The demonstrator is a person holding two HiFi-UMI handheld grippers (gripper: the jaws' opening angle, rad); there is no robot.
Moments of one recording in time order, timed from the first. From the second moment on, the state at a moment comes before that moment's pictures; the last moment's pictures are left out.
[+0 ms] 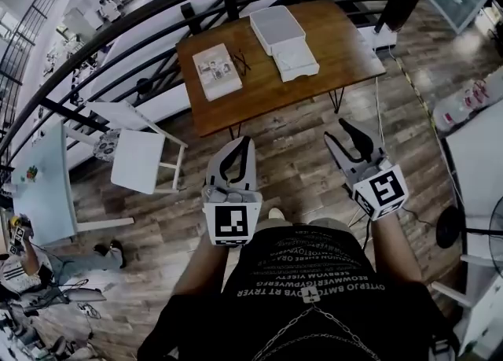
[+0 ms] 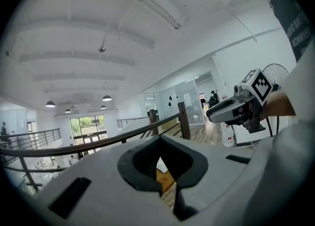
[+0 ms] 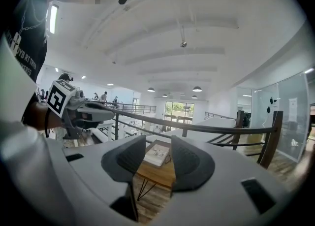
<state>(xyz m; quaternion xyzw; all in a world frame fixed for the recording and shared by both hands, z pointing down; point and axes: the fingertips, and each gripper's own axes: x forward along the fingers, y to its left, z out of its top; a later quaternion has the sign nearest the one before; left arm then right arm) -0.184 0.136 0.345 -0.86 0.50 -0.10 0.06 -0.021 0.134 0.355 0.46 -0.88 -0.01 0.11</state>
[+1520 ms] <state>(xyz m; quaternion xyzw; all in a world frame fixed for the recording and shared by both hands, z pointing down) -0.107 -0.002 0.377 -0.86 0.50 -0.14 0.02 0.052 -0.016 0.380 0.43 -0.90 0.03 0.10</state>
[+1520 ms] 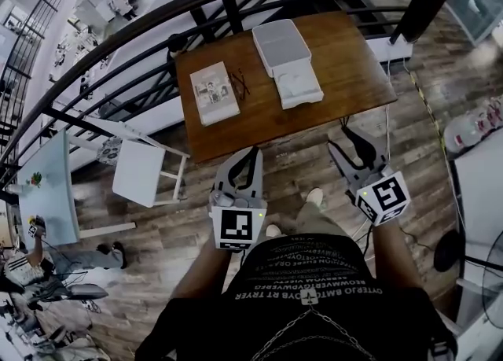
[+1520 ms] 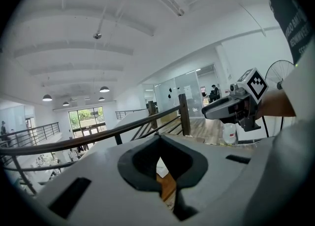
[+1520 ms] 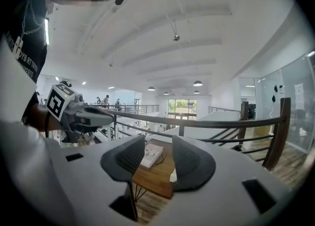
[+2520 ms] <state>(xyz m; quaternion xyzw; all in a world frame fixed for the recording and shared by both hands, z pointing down) -0.014 -0.105 0.365 -0.84 0.52 -0.14 0.03 0.132 -0.122 0.370 0.39 -0.92 0.02 0.08</state>
